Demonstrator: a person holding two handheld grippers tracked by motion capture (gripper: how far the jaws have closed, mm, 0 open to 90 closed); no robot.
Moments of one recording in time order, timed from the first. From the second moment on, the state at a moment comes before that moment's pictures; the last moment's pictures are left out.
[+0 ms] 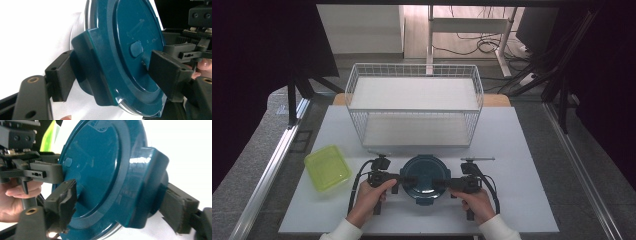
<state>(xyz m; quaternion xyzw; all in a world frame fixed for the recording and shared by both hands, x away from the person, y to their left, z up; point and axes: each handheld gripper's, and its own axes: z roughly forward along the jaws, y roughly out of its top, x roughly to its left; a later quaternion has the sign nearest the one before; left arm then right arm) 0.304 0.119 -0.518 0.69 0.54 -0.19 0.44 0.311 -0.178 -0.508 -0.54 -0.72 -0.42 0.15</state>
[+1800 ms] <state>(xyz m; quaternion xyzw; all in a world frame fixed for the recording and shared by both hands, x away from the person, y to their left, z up) 0.279 0.124 -0.491 0.68 0.53 -0.11 0.49 0.298 -0.187 -0.484 -0.53 -0.70 -0.46 0.12</state>
